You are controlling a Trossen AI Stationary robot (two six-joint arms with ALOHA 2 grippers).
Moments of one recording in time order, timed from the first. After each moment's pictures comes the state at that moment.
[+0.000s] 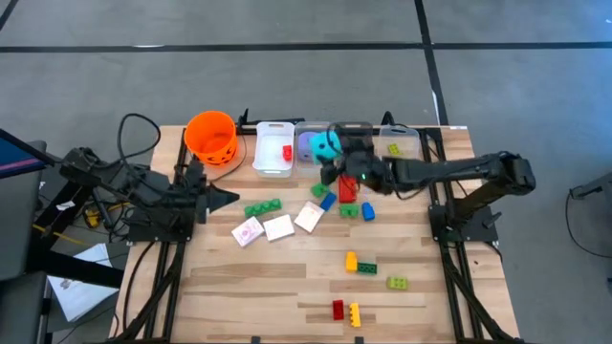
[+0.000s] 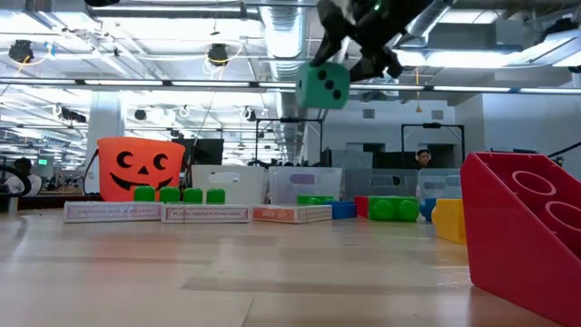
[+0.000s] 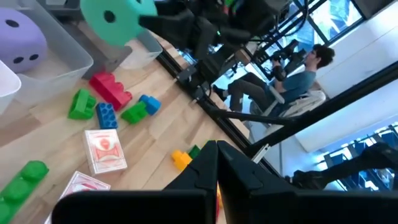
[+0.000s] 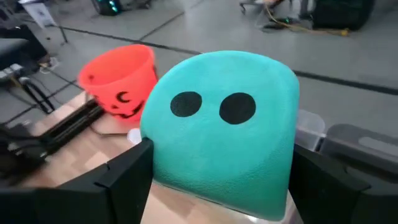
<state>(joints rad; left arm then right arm) -0.41 0.71 0.92 -0.50 -0.54 -0.94 -0.07 1.46 1.10 -0.15 0.68 0.58</state>
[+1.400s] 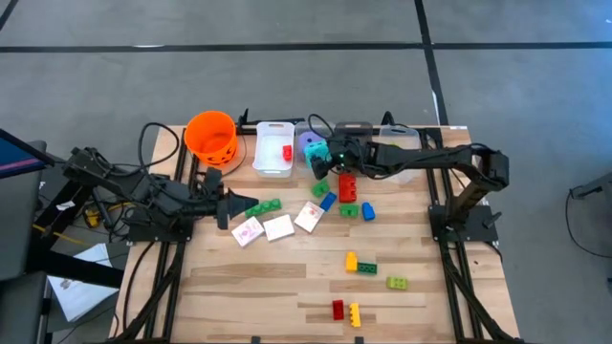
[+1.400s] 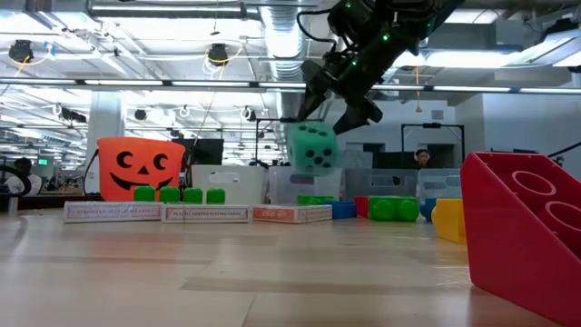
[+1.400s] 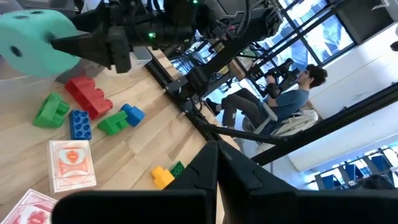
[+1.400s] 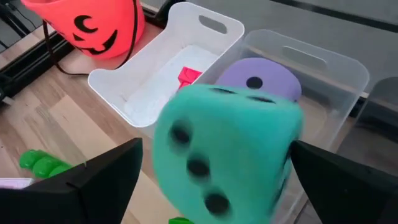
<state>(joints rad) -0.41 0.88 0.92 -0.27 -0.58 -0.98 -0.26 1.64 1.14 -0.19 0.34 0.53</state>
